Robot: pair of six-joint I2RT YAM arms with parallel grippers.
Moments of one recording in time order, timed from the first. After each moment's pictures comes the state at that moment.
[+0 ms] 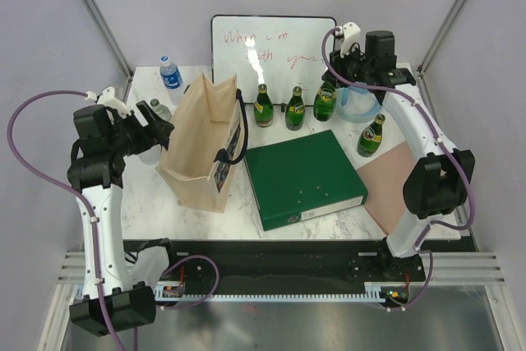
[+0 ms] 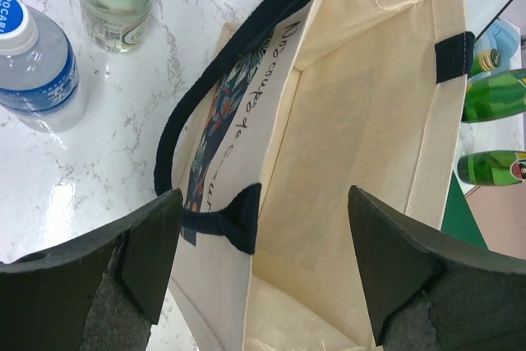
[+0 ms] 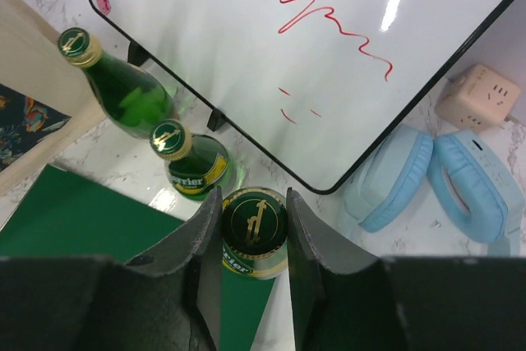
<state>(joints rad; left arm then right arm) 0.24 0.93 1.17 -0.77 0.36 -0.31 0.16 1.73 1.69 -0.44 -0.42 -0.21</state>
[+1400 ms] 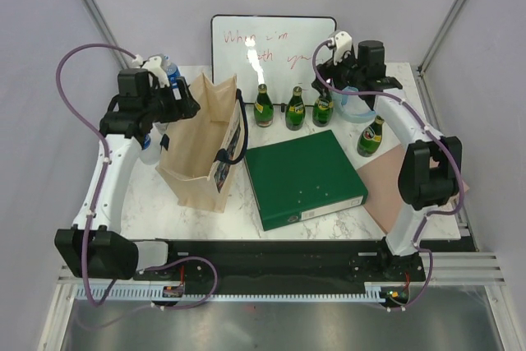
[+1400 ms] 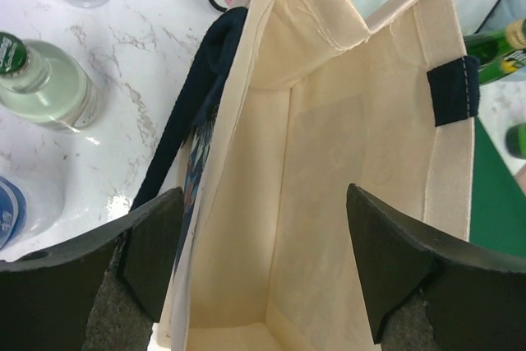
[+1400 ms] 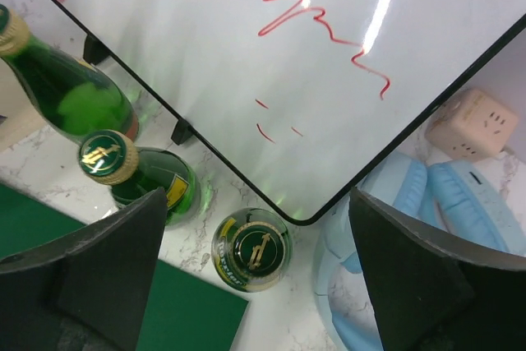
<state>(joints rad) -0.01 1.26 1.32 -0.63 0.24 -0.23 0.16 1.87 1.58 -0.17 -0.43 -0.29</state>
